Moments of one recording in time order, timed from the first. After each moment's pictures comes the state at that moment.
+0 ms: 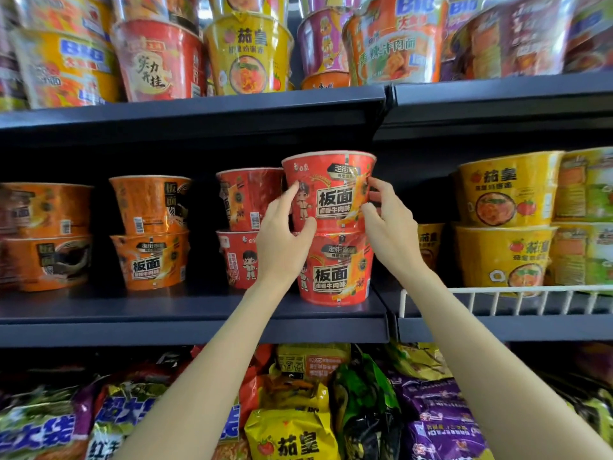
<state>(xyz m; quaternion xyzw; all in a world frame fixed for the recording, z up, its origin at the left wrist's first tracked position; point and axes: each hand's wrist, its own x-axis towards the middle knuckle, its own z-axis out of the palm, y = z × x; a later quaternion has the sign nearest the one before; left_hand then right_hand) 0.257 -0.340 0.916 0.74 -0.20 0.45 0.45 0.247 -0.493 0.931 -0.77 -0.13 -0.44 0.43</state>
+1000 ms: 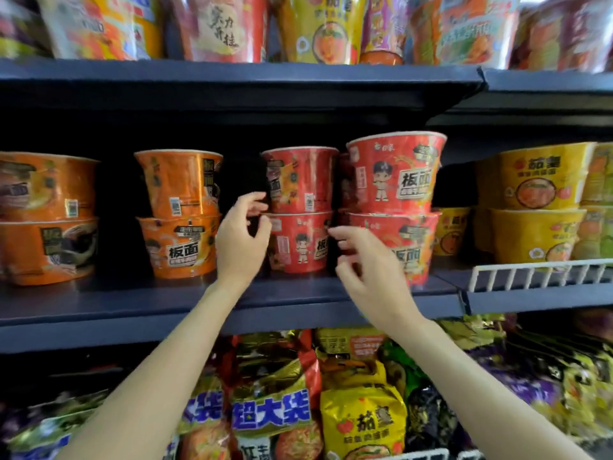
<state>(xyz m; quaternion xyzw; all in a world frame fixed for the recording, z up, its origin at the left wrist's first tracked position) 0.308 -0.170 0.888 0.71 -0.25 0.48 0.45 0.203 -0.351 0.862 -0.82 -0.21 -0.45 0.29</state>
